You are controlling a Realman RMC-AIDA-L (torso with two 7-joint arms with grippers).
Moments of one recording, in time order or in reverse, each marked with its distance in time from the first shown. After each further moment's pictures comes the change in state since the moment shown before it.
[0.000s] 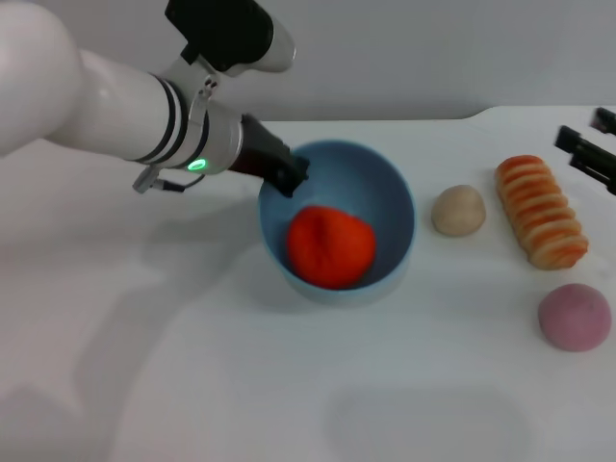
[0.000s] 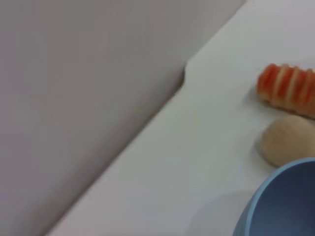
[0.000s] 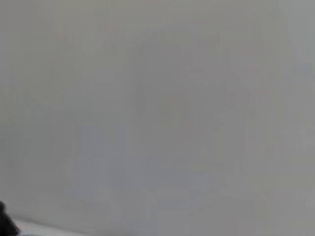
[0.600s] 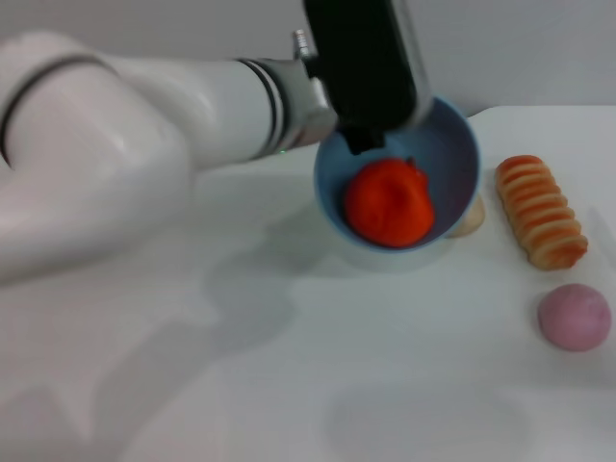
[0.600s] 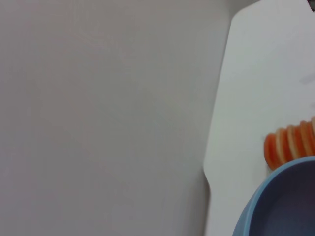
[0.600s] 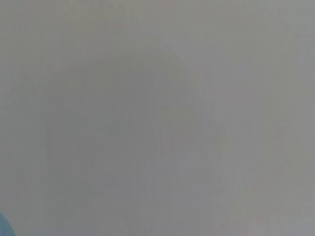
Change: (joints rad) left arm 0.041 -0.011 0.326 0.249 0.365 -0.248 0.008; right arm -0.077 0.004 0.091 0.355 0.372 -0.041 -0.515
